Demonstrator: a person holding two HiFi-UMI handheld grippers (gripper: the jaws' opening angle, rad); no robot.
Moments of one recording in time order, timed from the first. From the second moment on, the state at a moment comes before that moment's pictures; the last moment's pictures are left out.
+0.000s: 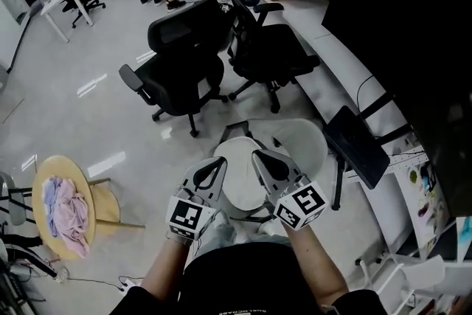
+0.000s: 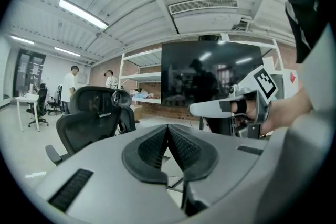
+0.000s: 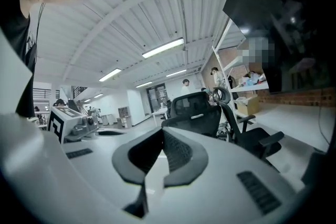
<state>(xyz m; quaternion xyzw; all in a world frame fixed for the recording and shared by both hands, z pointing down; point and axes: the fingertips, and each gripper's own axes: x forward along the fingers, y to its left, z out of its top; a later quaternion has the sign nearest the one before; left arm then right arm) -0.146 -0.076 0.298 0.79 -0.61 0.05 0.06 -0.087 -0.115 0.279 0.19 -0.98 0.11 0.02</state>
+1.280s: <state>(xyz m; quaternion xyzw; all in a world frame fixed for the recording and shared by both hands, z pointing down) -0.163 -0.028 0.239 0.72 -0.69 0.02 0.00 -0.112 -0.083 0.226 0.06 -1.00 0.04 0.02</state>
